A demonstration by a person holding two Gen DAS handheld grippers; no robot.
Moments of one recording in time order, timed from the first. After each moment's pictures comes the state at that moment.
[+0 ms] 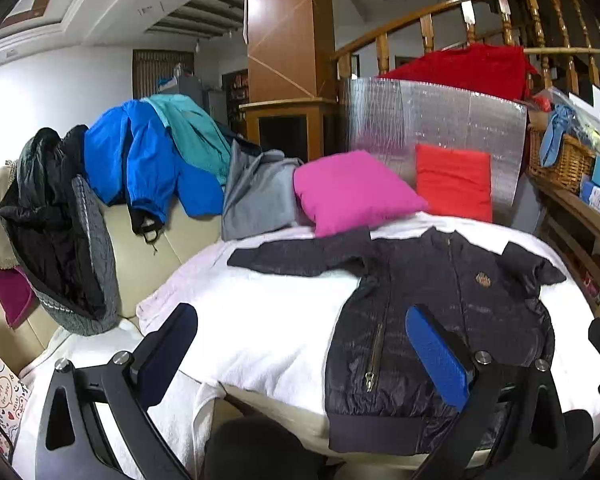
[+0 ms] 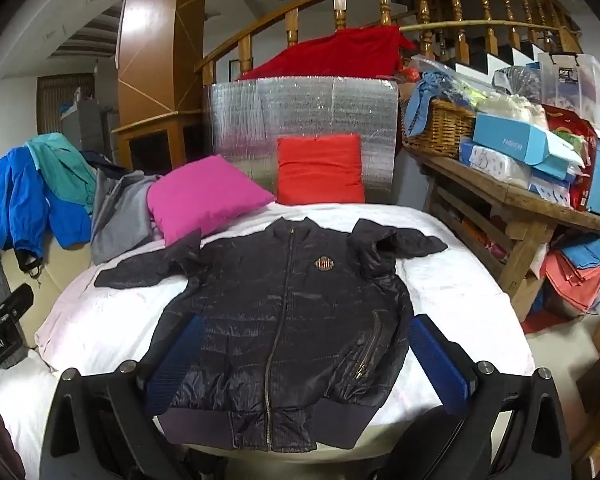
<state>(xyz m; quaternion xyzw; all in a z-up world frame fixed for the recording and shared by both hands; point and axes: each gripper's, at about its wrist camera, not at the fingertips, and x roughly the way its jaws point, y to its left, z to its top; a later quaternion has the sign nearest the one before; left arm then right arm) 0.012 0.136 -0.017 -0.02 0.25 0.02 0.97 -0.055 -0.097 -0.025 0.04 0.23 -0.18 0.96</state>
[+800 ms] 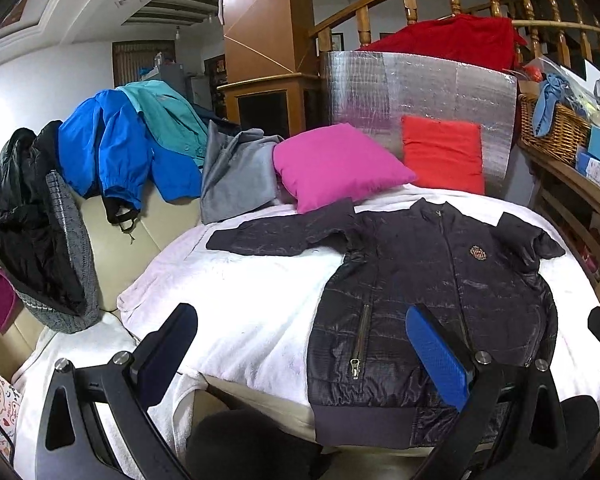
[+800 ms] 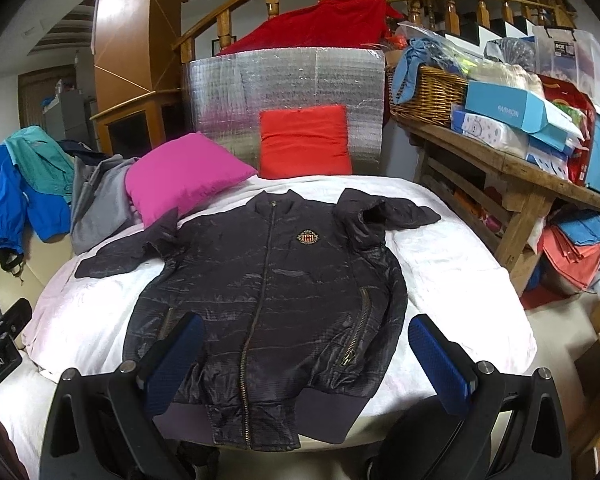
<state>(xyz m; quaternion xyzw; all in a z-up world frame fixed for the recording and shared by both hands) -0.009 0.079 -0.015 0.01 0.29 0.04 0.96 -0.032 -0.131 -0.052 0.06 0.27 -0.20 0.94</state>
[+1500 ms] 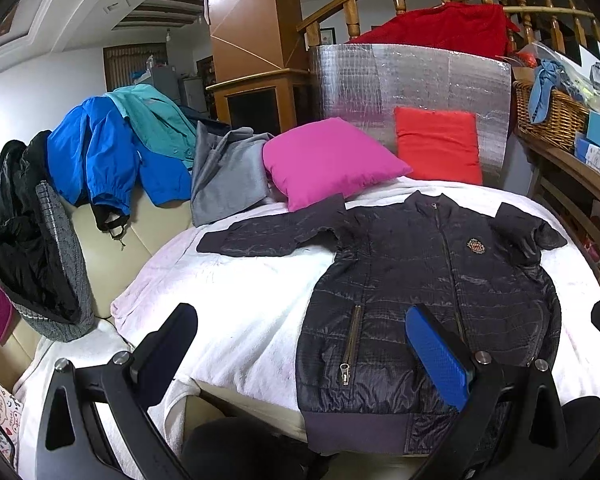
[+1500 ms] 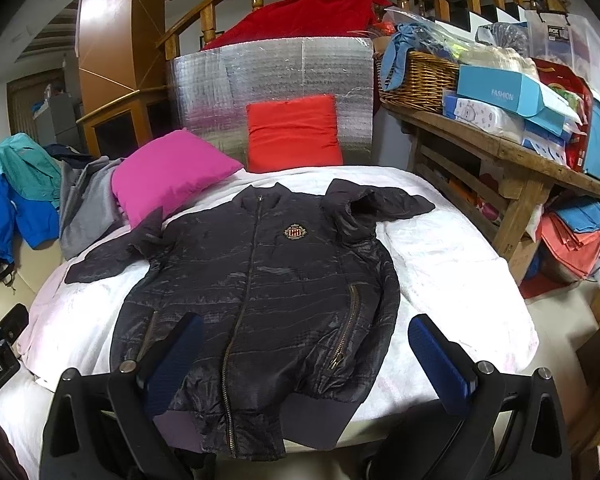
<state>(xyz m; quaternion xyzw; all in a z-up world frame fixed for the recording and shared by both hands) 0.008 0.055 -0.030 0.03 0.29 0.04 0.96 -0.019 -0.159 -0.060 0.07 0.28 -0.21 0.93</state>
